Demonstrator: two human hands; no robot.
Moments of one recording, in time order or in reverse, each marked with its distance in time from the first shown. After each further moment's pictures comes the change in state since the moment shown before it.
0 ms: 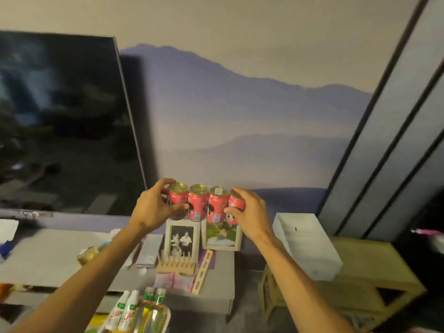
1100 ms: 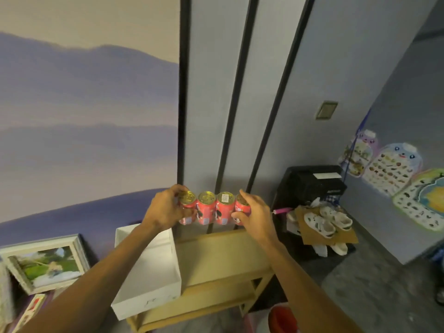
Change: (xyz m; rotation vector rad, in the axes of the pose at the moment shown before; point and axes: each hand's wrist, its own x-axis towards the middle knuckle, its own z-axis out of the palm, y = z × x) left_hand 0.111 0.372 0.566 -0.114 -0.402 0.220; right_hand 0.050 0.474 -0.436 -0.204 0.175 0.308
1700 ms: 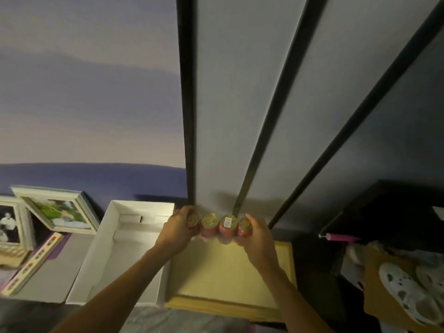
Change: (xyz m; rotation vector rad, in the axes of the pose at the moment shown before) left_hand 0.082 -0.137 0.188 0.093 0.024 -0.507; right_hand 0.150 0.192 0.177 0.045 -0.391 0.003
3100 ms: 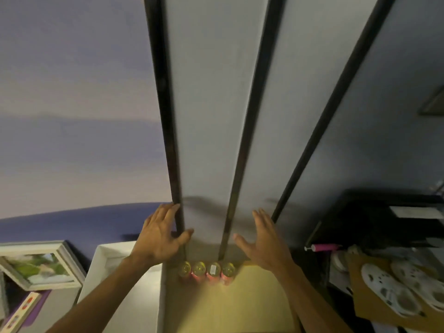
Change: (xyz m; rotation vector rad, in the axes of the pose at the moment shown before) left_hand 0.019 0.037 -0.086 0.267 0.076 0.301; right_hand -0.001 -0.061 -0.094 -0.312 0.025 -0.040
